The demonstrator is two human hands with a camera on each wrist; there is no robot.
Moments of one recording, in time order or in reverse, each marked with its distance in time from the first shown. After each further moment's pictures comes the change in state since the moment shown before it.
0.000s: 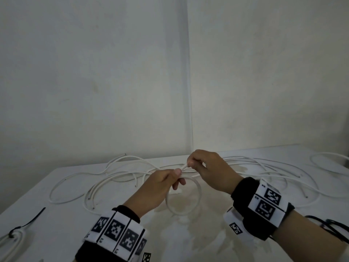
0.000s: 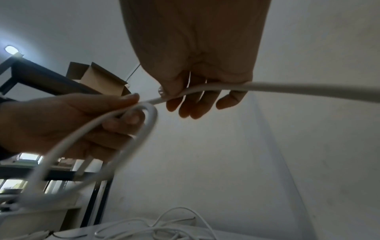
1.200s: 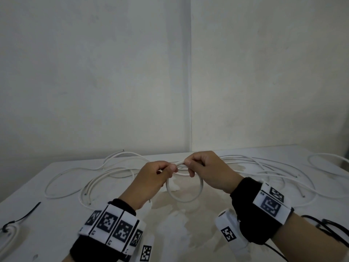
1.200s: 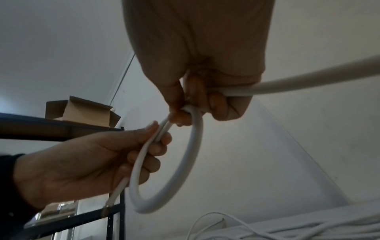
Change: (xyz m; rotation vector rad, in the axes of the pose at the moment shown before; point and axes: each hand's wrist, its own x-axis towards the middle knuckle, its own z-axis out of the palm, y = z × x) left_hand 0.002 -0.002 -0.009 -0.103 0.128 -0.029; right_hand -0.003 -0.018 -0.003 0.257 -0.106 0.264
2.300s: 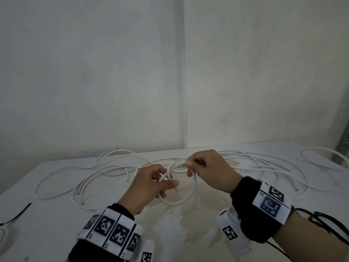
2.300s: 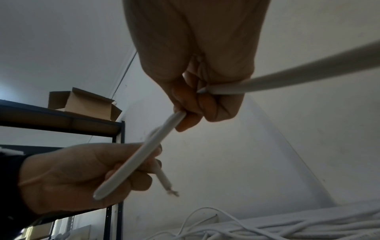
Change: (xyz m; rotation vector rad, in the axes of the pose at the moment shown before) left_hand -0.006 -0.008 0.014 -0.179 -0.009 -0.158; right_hand -0.005 0.019 -0.003 -0.090 0.082 -0.044
